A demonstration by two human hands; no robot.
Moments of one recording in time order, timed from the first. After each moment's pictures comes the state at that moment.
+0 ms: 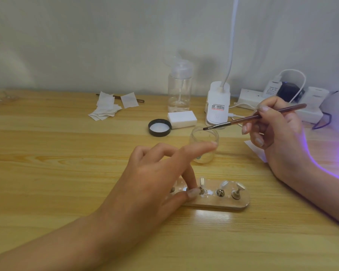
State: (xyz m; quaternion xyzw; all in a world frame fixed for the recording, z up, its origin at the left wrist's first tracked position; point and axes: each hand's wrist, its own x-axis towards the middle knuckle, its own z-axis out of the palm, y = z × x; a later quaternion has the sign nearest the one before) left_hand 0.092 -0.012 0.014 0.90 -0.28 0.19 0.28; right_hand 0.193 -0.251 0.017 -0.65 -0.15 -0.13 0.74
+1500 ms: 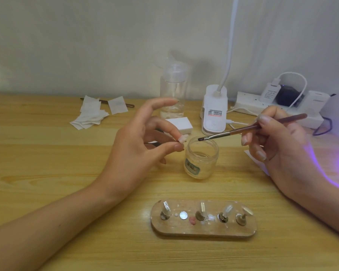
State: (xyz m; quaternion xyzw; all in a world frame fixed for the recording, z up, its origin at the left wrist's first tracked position) left_hand 0.185 -0.007 0.006 0.73 -0.20 0.12 0.64; right_hand 0.198 -0.252 0.015 -0.62 -0.16 -0.08 0.76
